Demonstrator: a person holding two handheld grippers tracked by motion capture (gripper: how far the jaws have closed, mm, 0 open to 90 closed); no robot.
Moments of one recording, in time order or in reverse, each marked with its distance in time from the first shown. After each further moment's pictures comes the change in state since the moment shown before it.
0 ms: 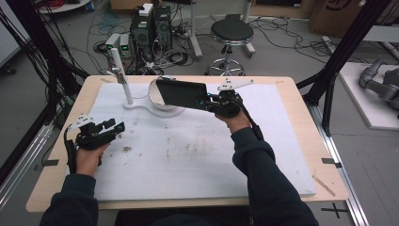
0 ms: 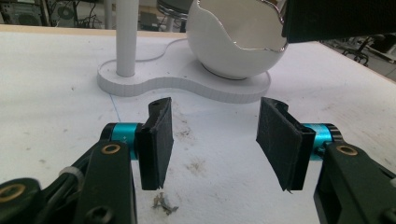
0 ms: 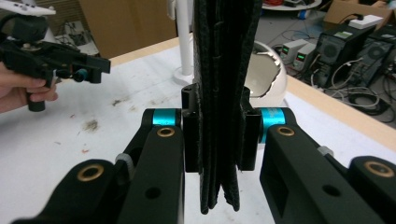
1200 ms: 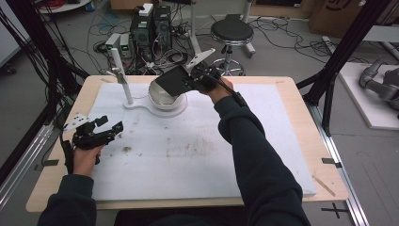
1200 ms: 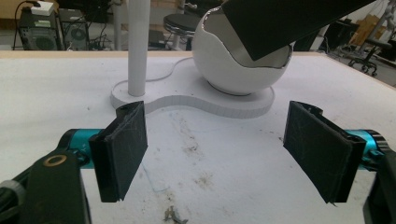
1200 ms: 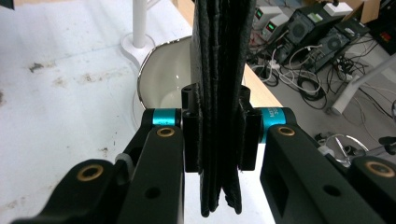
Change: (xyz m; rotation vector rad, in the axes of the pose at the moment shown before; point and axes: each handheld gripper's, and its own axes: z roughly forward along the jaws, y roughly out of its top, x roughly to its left) left arm -0.001 0.005 -0.007 -0.065 0.026 0.022; right arm -0.009 0.079 0.063 0.285 -0.146 -0.265
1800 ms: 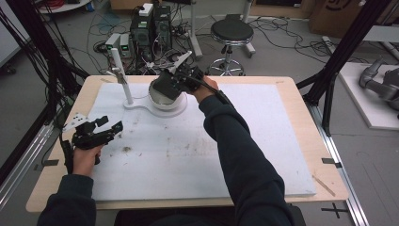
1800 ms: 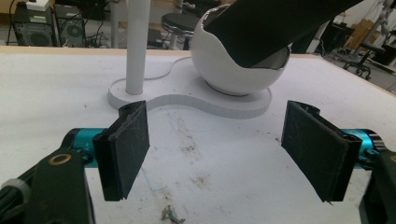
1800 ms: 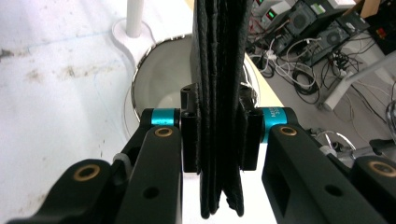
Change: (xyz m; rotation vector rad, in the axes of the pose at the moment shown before) left arm 0.002 0.000 0.000 0.000 -0.011 -0.019; right arm 0.016 0.022 0.044 0.078 -0.033 -0.078
